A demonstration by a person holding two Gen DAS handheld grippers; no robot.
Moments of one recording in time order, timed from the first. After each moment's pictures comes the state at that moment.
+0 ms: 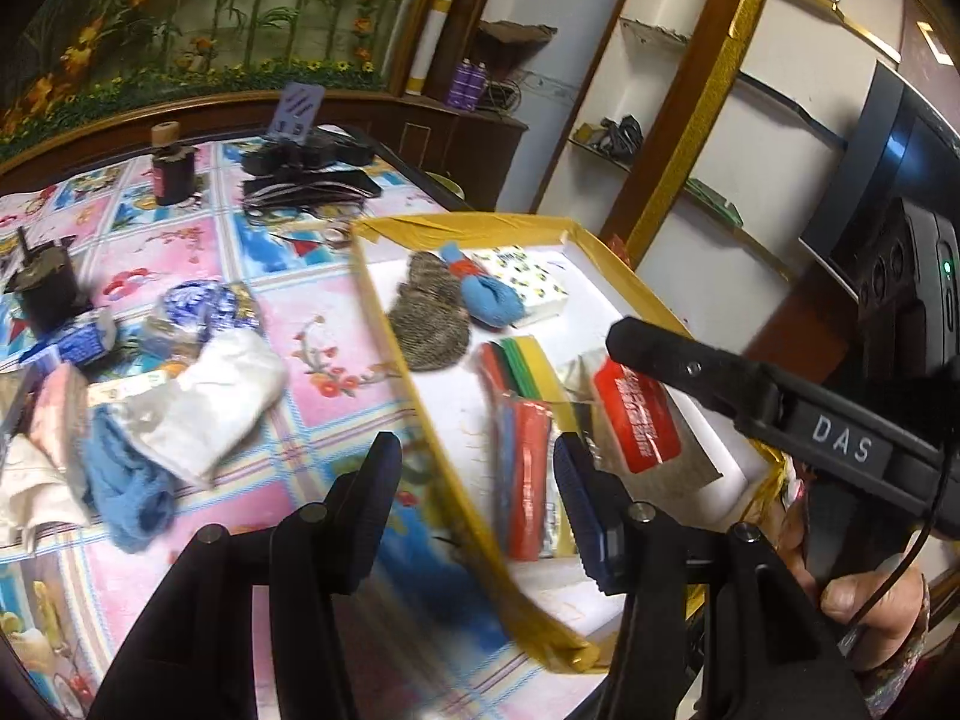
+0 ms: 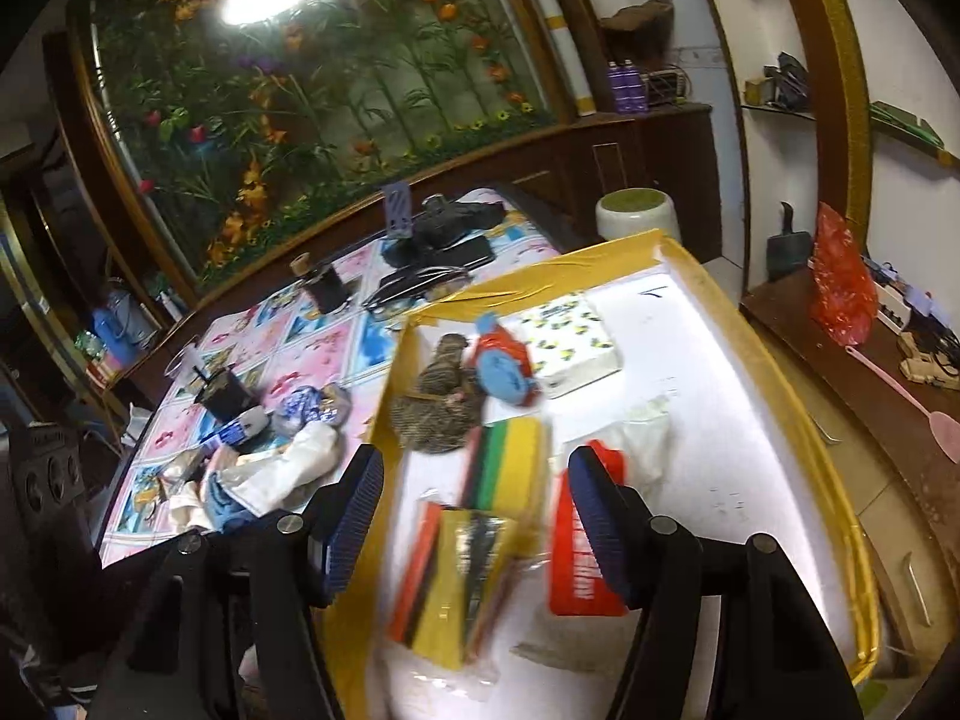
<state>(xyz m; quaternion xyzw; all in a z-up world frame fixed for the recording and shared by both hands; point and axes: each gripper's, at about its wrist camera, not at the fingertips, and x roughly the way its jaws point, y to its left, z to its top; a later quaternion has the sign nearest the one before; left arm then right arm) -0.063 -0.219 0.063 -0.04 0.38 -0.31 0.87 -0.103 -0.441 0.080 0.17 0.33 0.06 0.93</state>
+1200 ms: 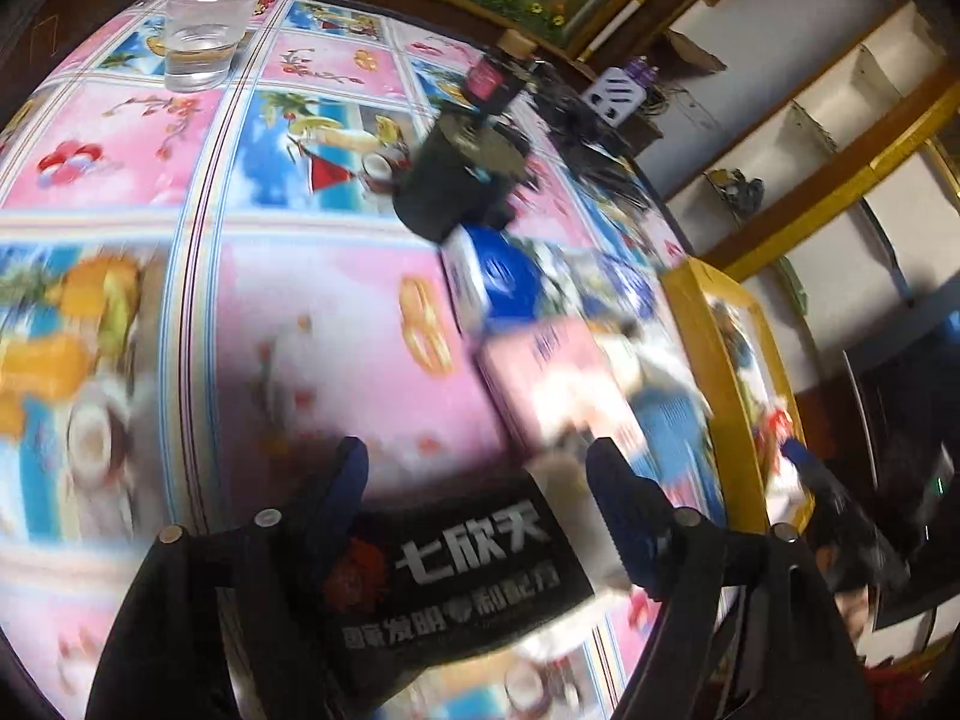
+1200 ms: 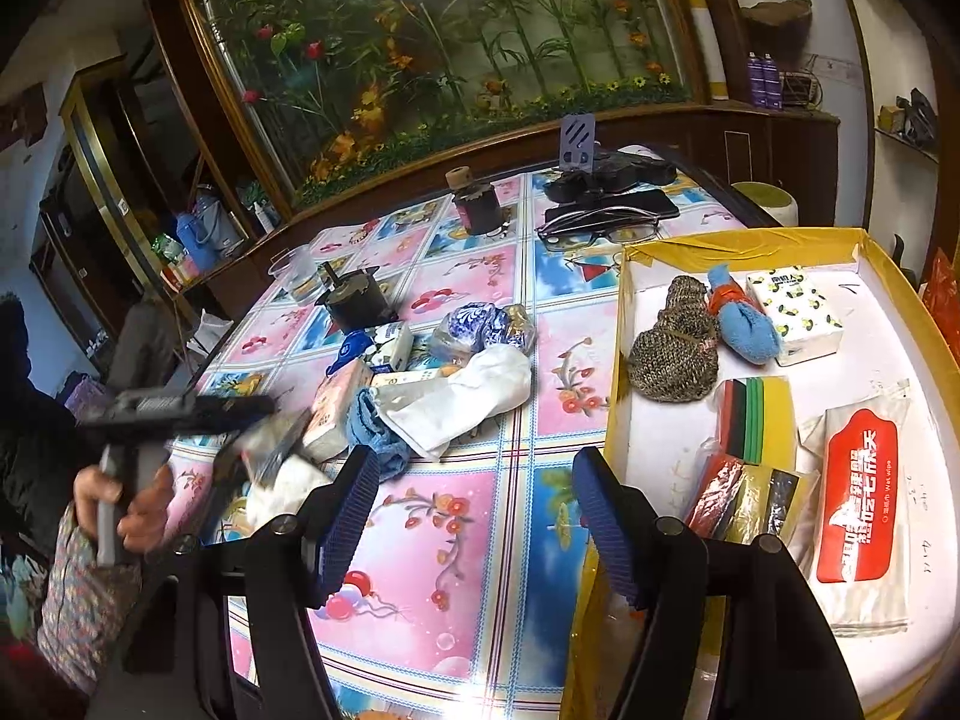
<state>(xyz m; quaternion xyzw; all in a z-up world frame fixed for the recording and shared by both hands) 0.006 0.044 0.028 -0.17 0.50 -0.24 0.81 -0.092 -0.327 0.069 0.12 0.35 0.19 0.91</state>
